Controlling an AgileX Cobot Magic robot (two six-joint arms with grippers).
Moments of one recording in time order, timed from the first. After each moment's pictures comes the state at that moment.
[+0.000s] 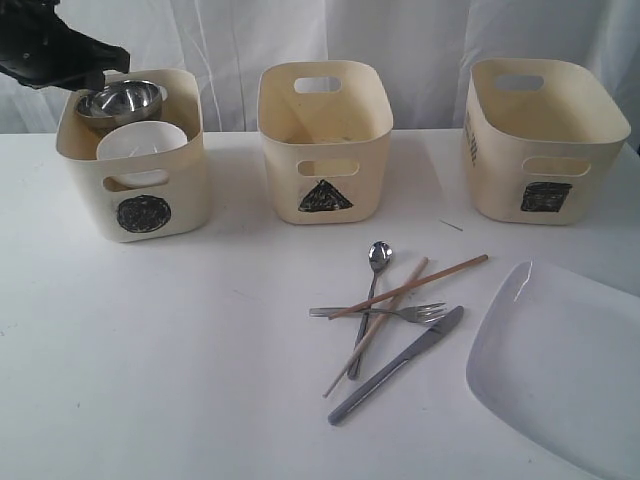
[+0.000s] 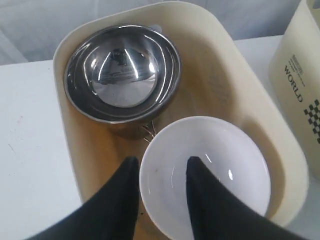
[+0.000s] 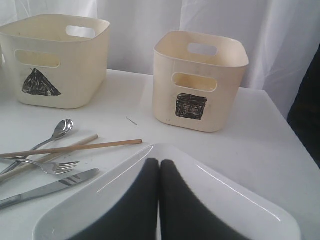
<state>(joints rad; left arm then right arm) -0.15 1.78 -1.58 -0.05 0.58 0.05 0.01 0.05 -0.01 -0.23 0.19 0.16</state>
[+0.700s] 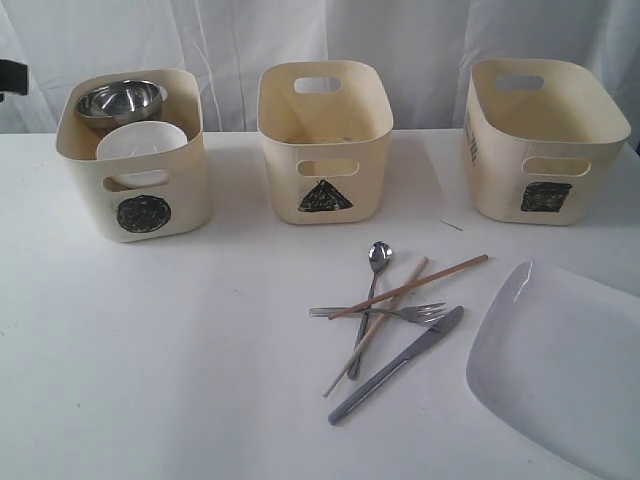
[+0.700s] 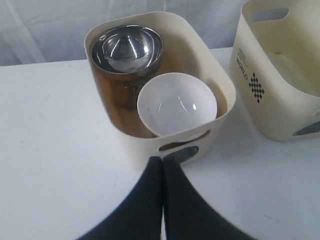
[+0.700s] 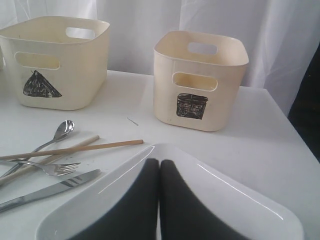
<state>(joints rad) -0.15 1.12 -0.97 -0.10 0.44 0.07 0.01 0.05 -0.01 -0.23 0.19 0.17</state>
